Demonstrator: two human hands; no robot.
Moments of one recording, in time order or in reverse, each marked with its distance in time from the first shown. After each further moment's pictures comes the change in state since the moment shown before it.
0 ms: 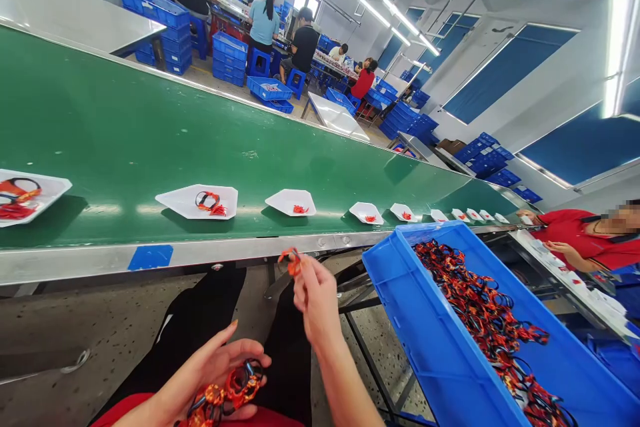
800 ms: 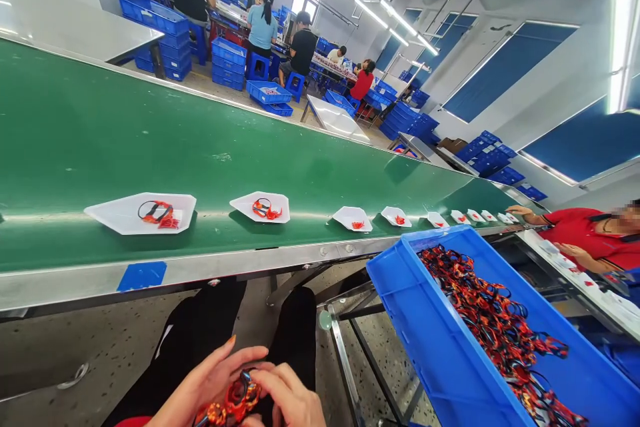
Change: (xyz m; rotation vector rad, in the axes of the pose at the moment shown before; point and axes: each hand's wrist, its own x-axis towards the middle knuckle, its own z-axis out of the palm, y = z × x) left_hand 0.019 -0.007 -0.016 -0.139 -0.024 0.055; right_hand -0.082 0.080 -0.040 -0.918 -0.392 -0.139
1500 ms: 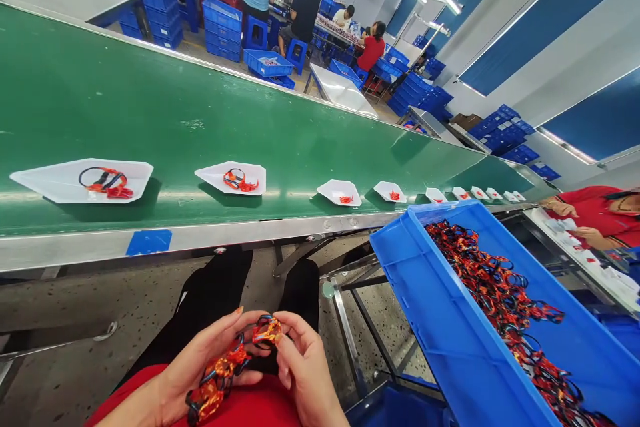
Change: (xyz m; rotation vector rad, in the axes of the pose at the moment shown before) left_hand -0.019 0.003 0.008 0.092 0.104 -0.009; right_hand -0.001 -0.017 0.000 1.021 0.174 0.403
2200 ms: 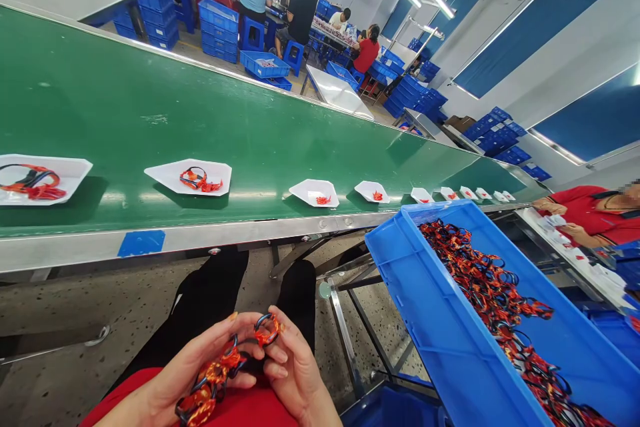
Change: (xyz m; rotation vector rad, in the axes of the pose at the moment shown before) left_hand -0.005 -0.001 0.005 0.070 -0.013 0.071; right_hand 0.017 0.026 -0.015 0.645 -0.114 0.221
